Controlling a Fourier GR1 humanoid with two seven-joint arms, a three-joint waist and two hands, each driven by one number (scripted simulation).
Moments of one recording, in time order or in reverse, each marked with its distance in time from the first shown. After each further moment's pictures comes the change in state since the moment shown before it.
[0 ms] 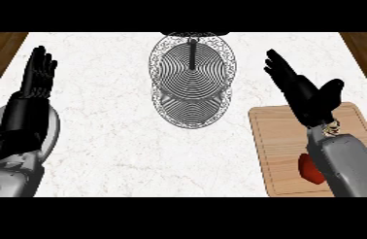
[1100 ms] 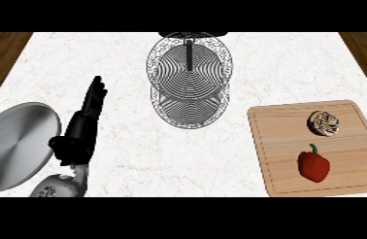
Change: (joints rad) left arm 0.062 -0.170 -0.160 0.075 -0.040 0.050 0.105; right arm 0.224 -0.377 -0.672 0.436 -0.688 0.980 -0.170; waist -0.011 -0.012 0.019
